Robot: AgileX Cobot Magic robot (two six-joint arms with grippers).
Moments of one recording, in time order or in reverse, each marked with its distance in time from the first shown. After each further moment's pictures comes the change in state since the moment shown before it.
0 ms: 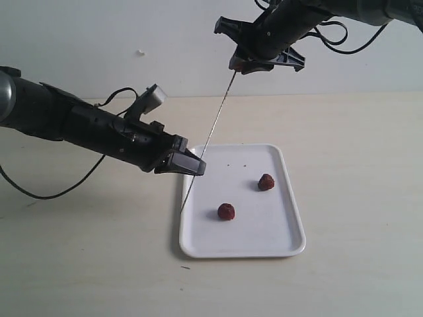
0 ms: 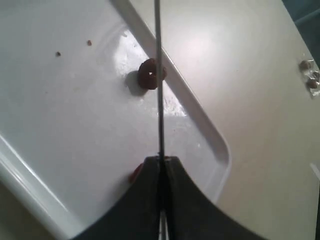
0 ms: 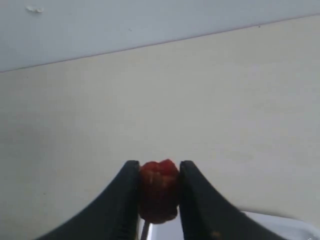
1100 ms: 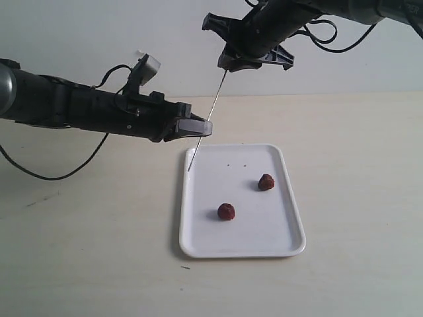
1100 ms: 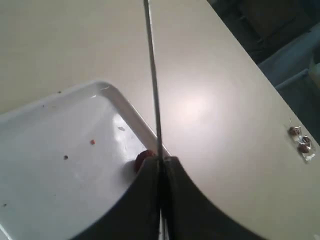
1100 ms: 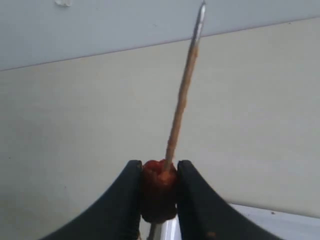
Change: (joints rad) left arm 0.000 0.004 -0.055 -0.263 -0.032 0.172; right arm 0.037 -0.008 -0.003 0.023 -0.007 -0.002
